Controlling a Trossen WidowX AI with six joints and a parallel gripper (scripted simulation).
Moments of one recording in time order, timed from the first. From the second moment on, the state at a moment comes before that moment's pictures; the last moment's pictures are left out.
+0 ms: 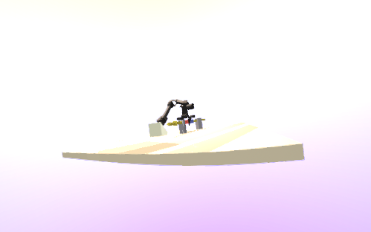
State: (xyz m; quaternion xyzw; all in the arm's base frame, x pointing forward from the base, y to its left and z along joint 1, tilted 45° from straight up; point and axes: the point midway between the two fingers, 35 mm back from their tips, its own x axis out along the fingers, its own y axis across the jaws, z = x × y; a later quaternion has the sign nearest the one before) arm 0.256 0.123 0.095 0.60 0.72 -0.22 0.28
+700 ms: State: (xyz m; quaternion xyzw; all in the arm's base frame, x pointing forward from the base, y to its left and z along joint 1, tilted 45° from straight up) arm 0.256 0.124 0.095 0.60 0.72 -0.22 0.28
